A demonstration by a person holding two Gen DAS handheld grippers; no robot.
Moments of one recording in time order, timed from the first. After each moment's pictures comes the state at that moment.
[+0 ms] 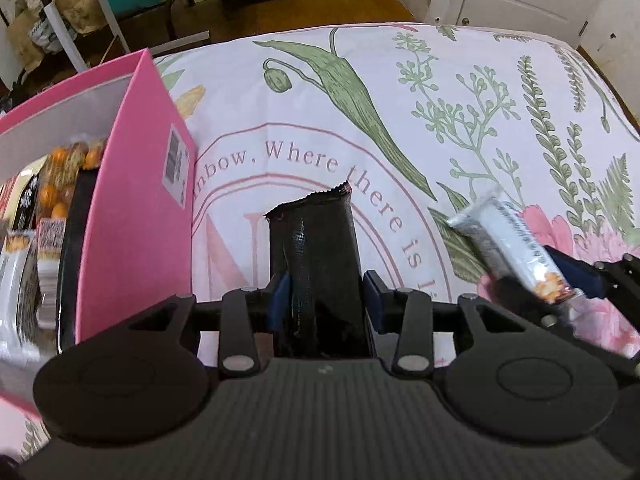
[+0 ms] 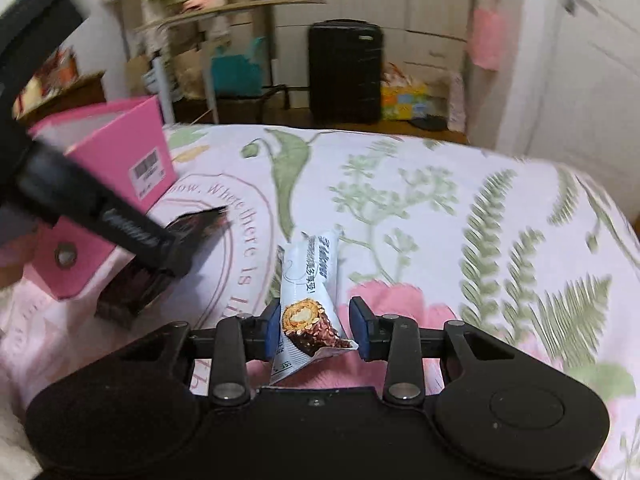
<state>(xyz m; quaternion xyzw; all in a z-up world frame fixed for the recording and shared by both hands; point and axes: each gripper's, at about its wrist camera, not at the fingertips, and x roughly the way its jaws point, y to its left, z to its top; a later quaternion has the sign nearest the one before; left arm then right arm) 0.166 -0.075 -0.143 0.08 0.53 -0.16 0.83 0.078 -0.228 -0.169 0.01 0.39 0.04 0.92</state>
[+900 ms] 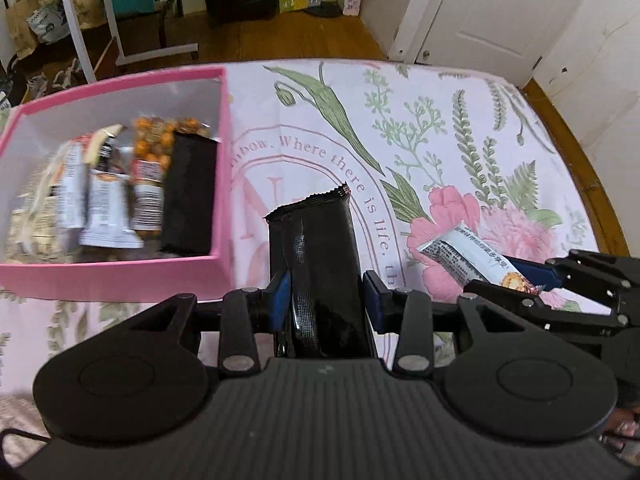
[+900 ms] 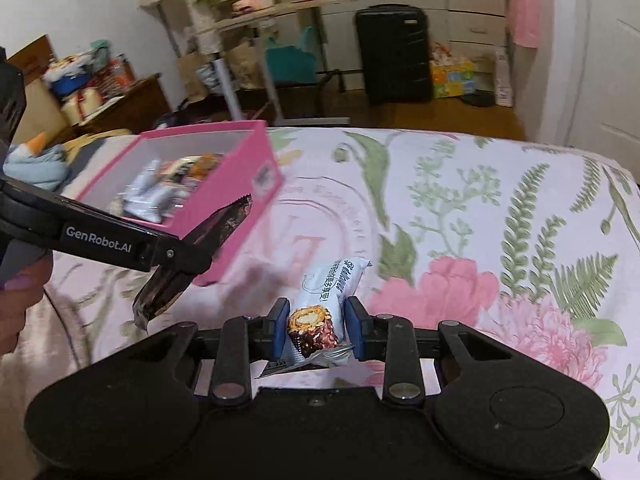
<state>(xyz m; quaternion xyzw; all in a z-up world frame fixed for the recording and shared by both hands) 0.081 0.012 -0.040 0.02 0.51 -0.21 0.83 0.024 -0.195 -0.080 0.05 0.43 0.13 0.89</state>
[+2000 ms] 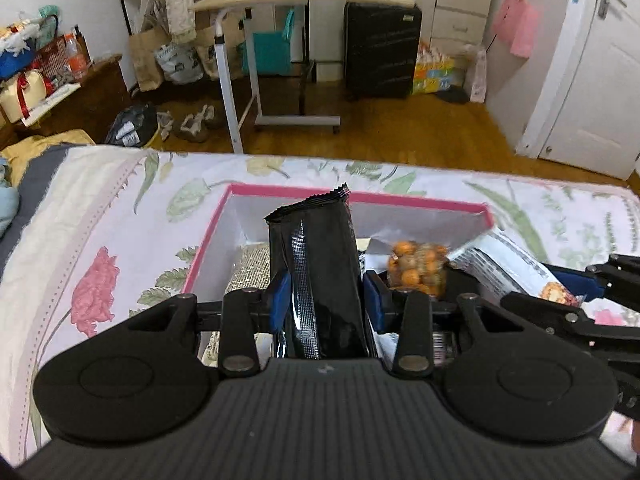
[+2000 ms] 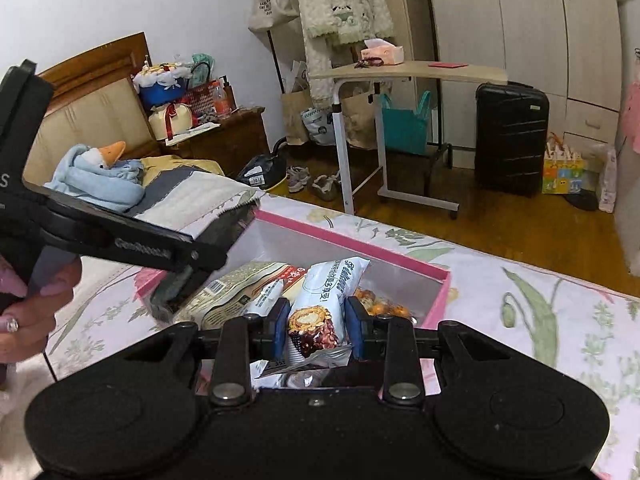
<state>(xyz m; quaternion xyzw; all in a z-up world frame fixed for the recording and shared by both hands) 0.185 0.175 -0.016 0.02 0.43 -0.05 0.90 0.152 -0.037 -0.056 0.01 0.33 0.25 0.91</state>
